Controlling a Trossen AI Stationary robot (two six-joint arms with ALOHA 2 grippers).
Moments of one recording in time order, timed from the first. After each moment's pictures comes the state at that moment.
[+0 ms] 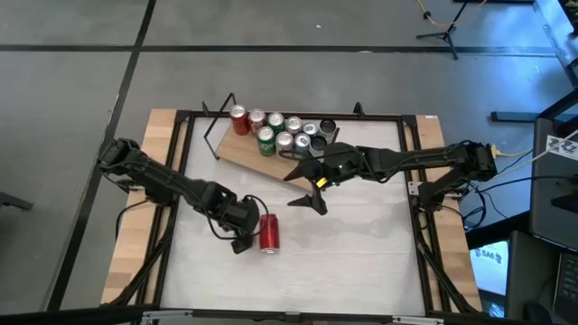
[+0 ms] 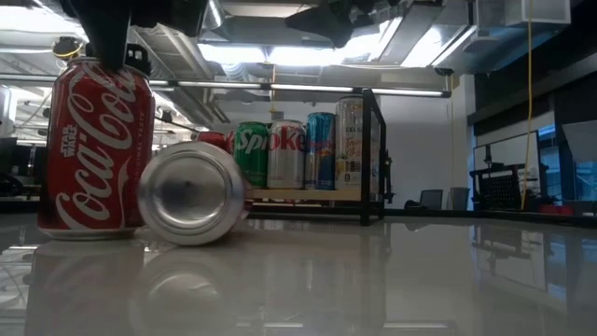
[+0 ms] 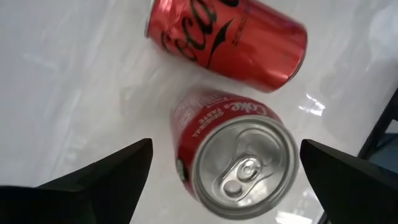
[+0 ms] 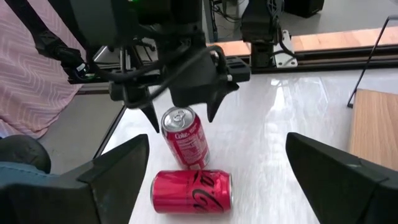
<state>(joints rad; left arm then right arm) -0.36 1.52 1.16 -0.90 0.03 -0.87 0.01 1.52 1.21 -0.07 -0.27 0.10</state>
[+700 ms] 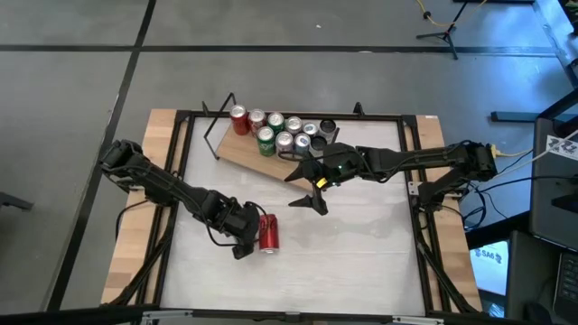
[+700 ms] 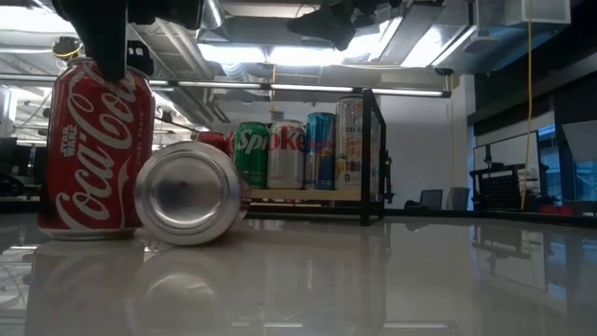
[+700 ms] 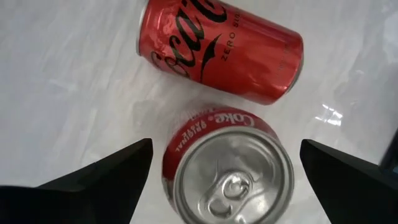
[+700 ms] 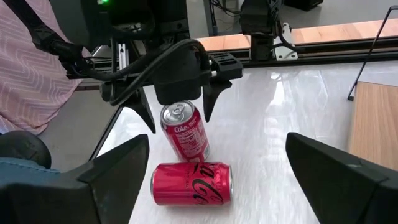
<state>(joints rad) -0.42 1.56 1.16 -0.86 -0.08 -0.87 0.01 1.52 1.21 -0.10 -0.27 0.10</state>
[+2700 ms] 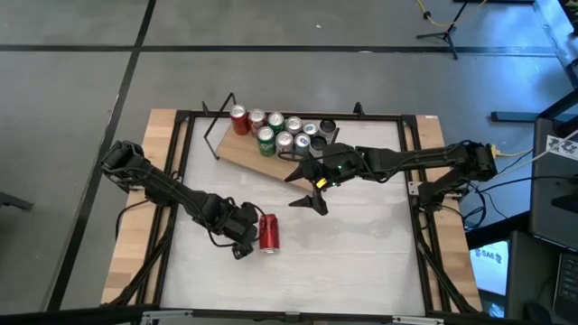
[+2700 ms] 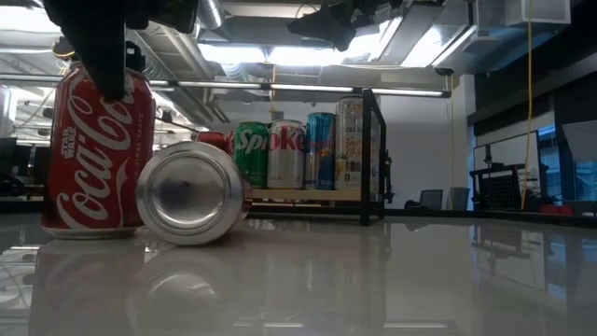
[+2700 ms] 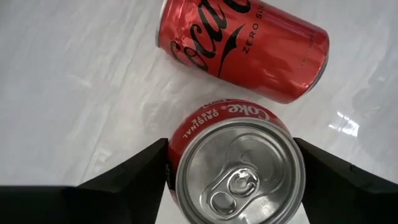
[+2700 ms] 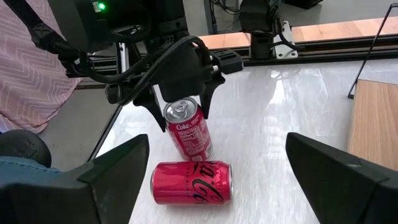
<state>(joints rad) -0.44 1.57 1.16 -0.90 -0.14 -0.93 0.01 1.52 1.21 -0.11 -0.27 0.10</state>
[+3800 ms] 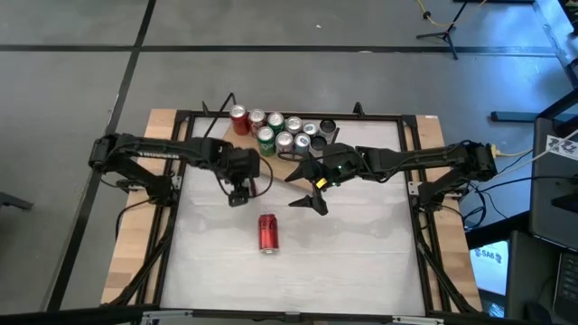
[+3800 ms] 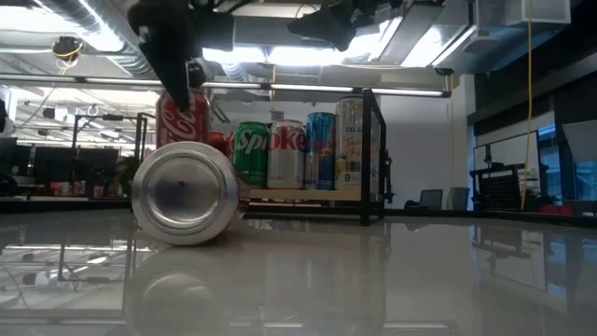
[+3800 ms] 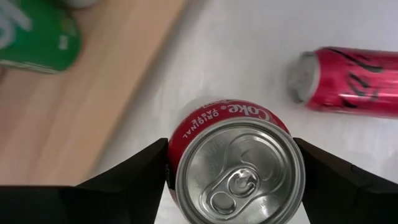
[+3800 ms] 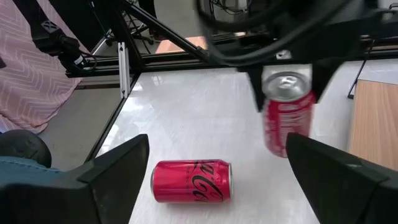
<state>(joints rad) 0.07 1.40 1.16 -1.00 -0.04 -0.14 0.01 1.52 1.21 -0.11 -0.27 0.10</state>
